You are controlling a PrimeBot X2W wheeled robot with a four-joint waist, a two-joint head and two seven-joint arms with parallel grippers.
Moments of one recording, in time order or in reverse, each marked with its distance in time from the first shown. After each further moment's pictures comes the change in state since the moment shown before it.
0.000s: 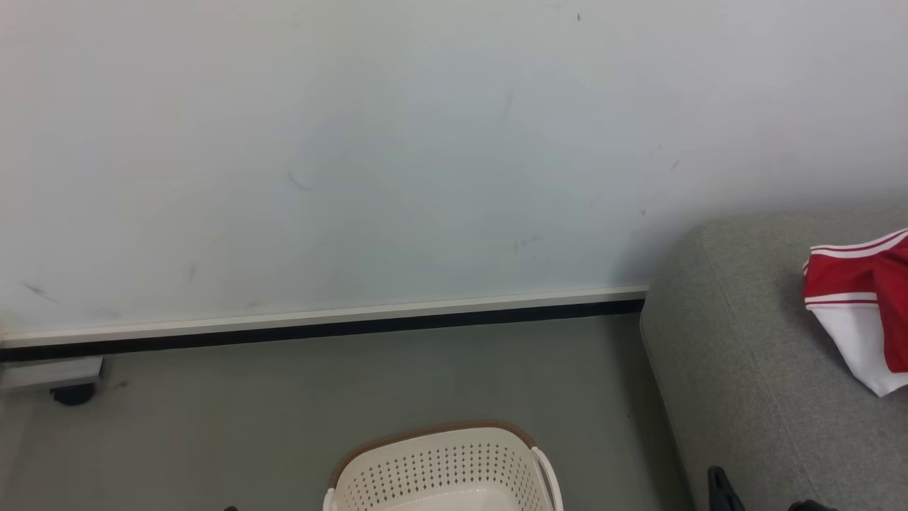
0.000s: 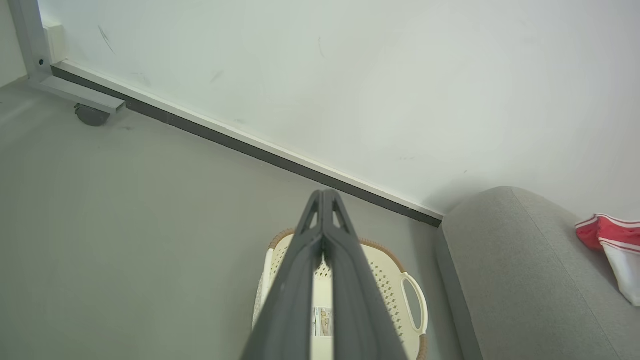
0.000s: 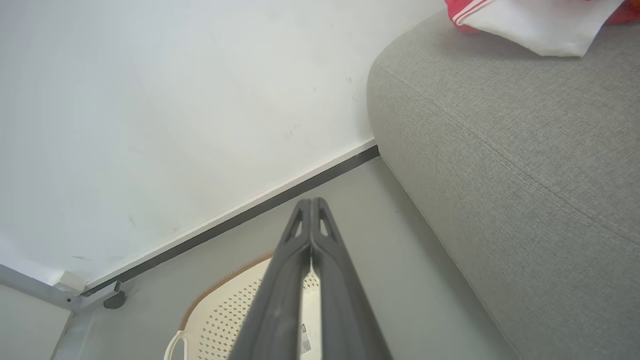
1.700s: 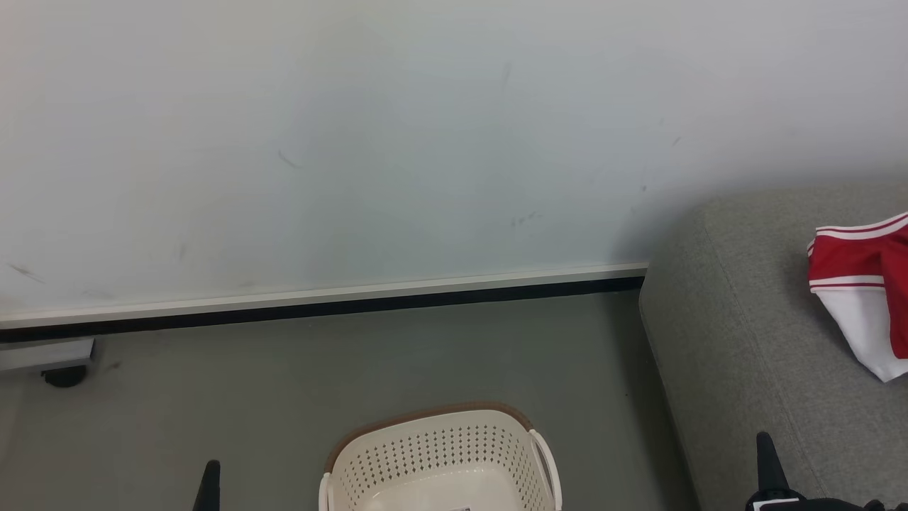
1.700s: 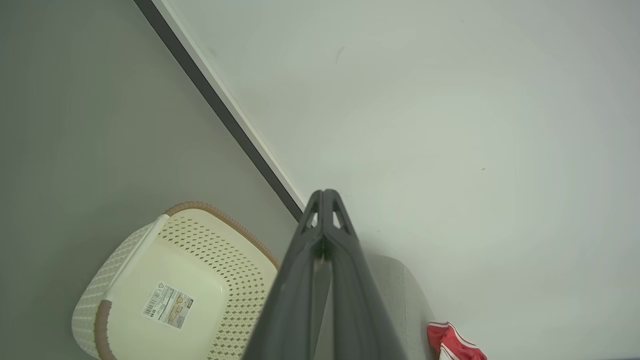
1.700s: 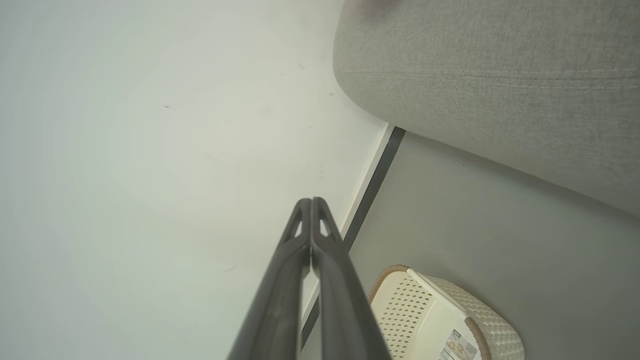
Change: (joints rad) left arm -0.142 0.000 0.057 0.063 -0.661 -0.041 0.201; right arm -0.050 0.000 -0.107 -0.091 0.709 0.000 0.136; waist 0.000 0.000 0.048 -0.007
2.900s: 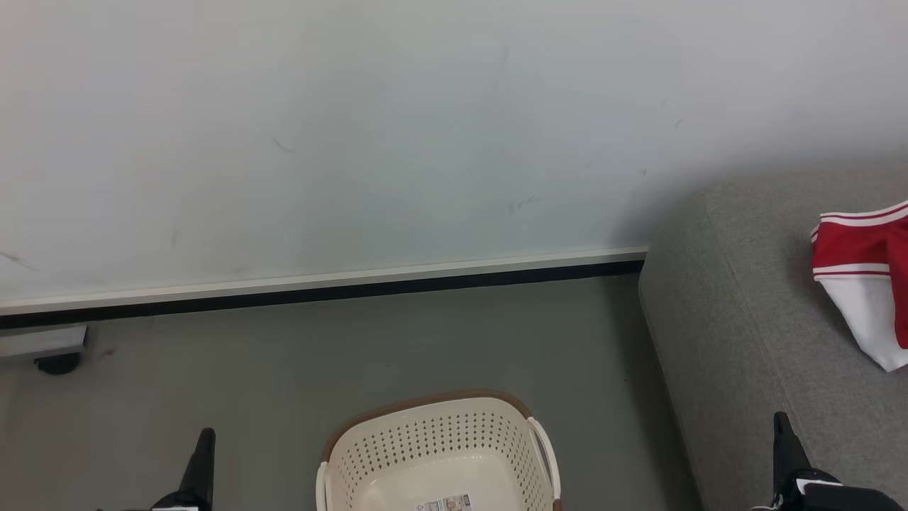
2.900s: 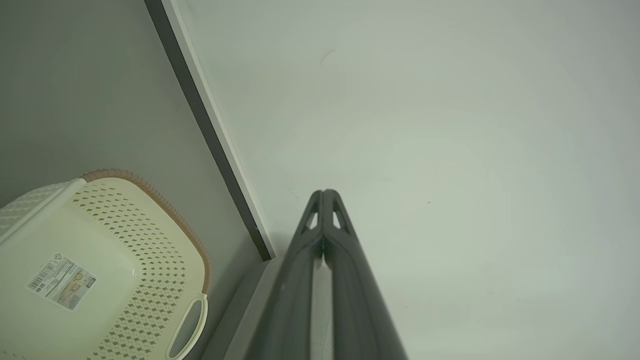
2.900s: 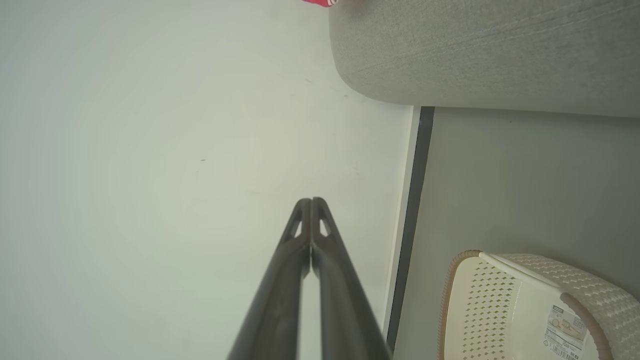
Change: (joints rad) left arm -0.074 0.001 0.027 0.029 -0.300 -0.019 0.095; right arm -0.031 0.000 -0.050 -0.040 0.322 0.000 0.067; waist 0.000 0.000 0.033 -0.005
